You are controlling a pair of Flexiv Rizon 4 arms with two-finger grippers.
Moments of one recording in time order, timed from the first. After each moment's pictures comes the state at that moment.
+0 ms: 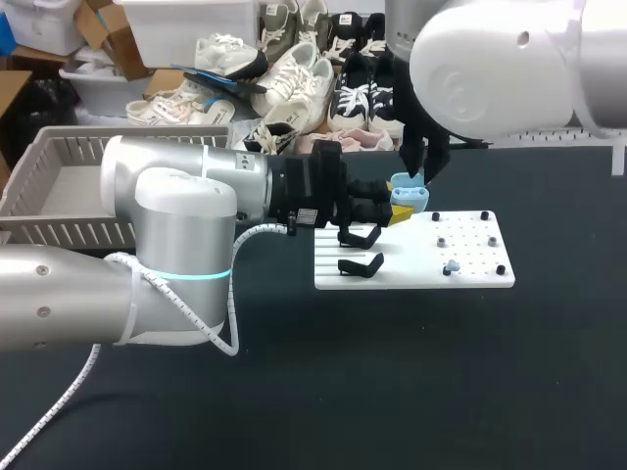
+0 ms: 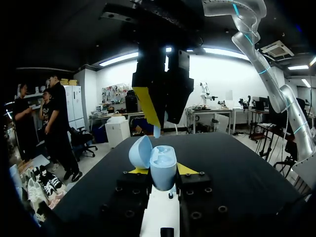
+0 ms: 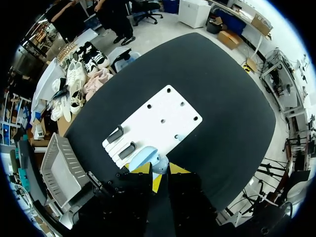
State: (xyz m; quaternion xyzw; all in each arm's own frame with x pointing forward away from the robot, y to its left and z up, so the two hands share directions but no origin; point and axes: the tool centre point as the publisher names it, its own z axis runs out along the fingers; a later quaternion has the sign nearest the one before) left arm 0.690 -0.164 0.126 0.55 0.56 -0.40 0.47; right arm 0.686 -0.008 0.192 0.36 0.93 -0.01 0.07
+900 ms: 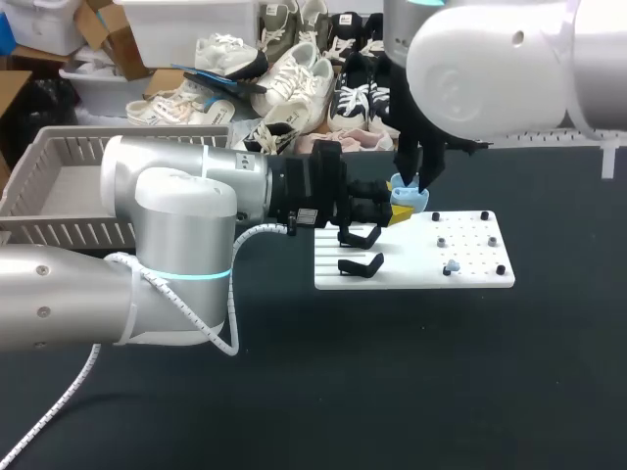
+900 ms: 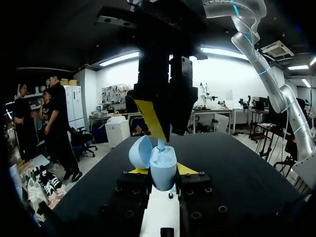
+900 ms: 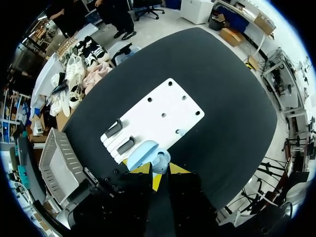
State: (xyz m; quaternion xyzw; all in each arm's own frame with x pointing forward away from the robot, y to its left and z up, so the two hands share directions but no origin) left arm 0.690 -0.164 0.126 0.55 0.56 -0.40 0.47; right arm 0.681 -0.002 0.182 0.35 0.94 0.00 0.05
